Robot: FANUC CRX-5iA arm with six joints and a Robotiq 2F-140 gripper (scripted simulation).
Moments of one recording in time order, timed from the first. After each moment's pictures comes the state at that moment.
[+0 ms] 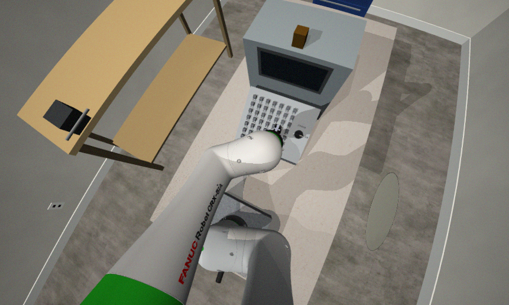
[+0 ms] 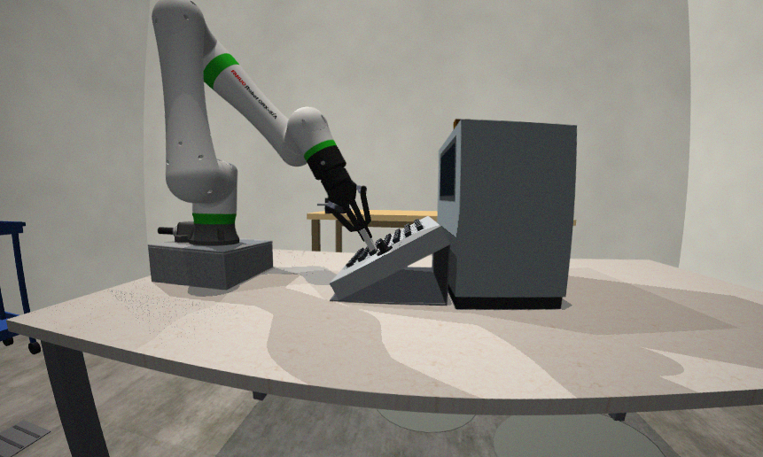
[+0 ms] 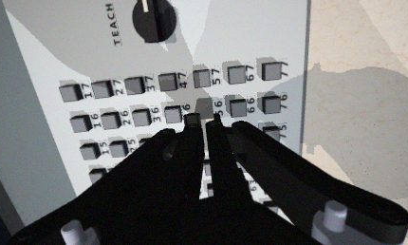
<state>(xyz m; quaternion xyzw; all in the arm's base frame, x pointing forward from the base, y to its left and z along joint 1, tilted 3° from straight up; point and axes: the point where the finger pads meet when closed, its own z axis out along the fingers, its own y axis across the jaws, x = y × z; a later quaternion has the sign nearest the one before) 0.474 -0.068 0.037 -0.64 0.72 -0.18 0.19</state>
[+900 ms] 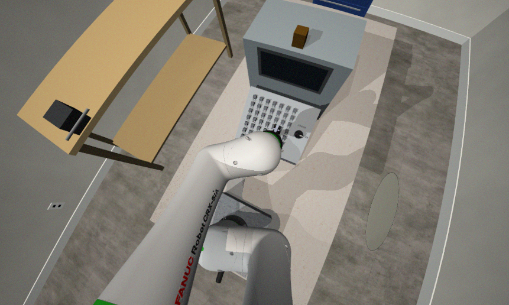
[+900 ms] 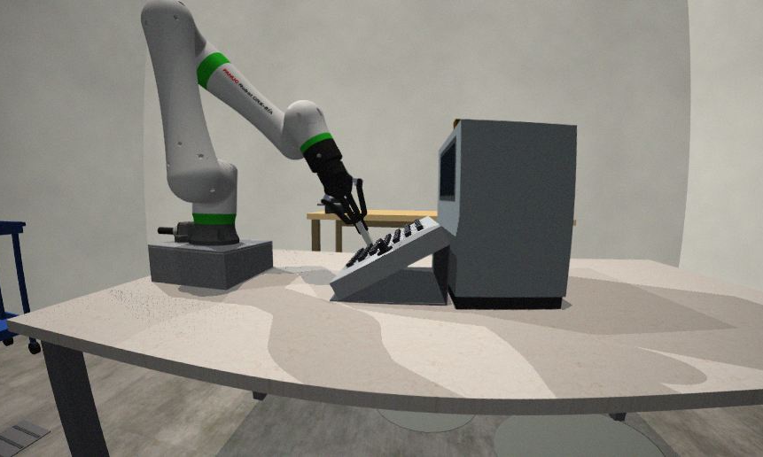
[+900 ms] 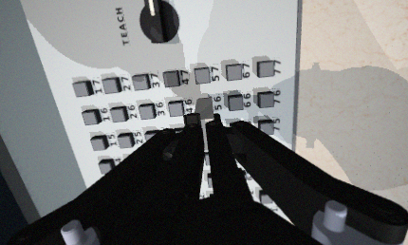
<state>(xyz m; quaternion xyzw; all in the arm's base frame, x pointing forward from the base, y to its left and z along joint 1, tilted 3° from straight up) 0.463 -0.068 0.056 -0.64 0.72 -0.18 0.19</state>
